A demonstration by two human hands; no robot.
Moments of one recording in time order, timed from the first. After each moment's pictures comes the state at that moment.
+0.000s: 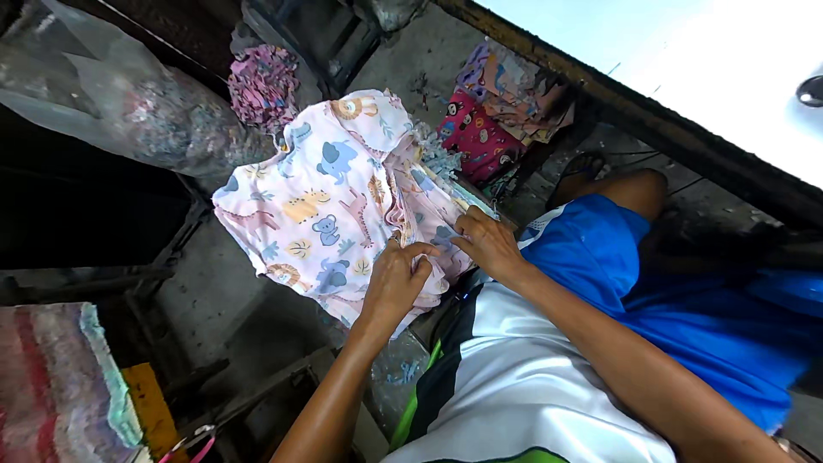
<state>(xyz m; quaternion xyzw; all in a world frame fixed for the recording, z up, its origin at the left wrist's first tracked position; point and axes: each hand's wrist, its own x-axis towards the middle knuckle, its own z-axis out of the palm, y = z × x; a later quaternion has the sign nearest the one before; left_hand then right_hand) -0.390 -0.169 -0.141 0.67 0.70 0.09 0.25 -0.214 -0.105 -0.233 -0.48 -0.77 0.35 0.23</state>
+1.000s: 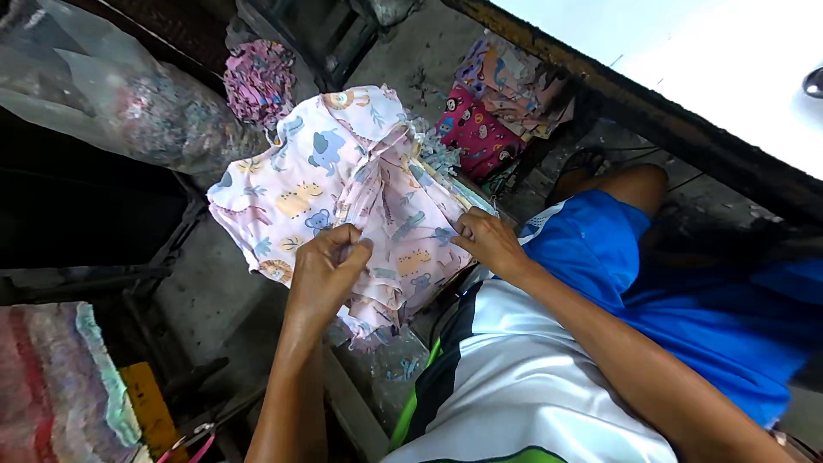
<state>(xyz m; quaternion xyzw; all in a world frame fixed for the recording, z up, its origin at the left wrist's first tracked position) -0.436 -0.171 -0.083 0.59 0.73 0.21 0.25 -0.207 -0.108 -0.229 -0.47 -0.74 0.42 0.23</state>
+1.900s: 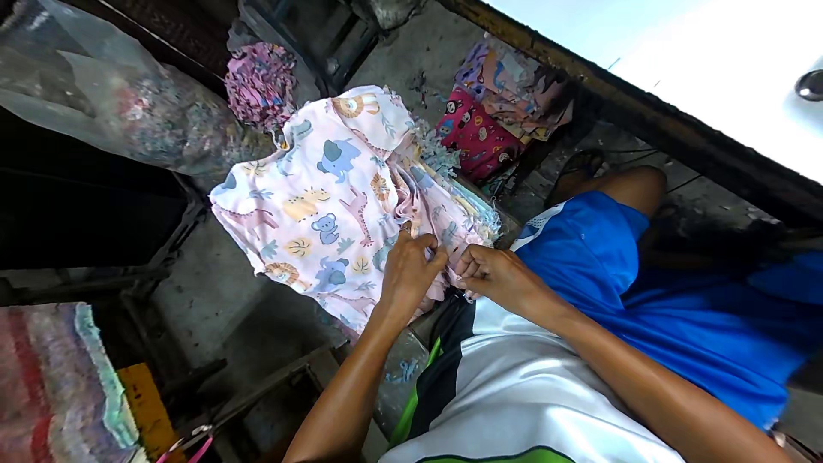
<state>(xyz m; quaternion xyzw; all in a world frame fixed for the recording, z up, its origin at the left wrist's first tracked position) -0.373 -0.158 -0.161 0.65 0.72 0.09 0.23 -0.183 -0.146 -0.179 -0.42 -0.62 0.65 0.15</state>
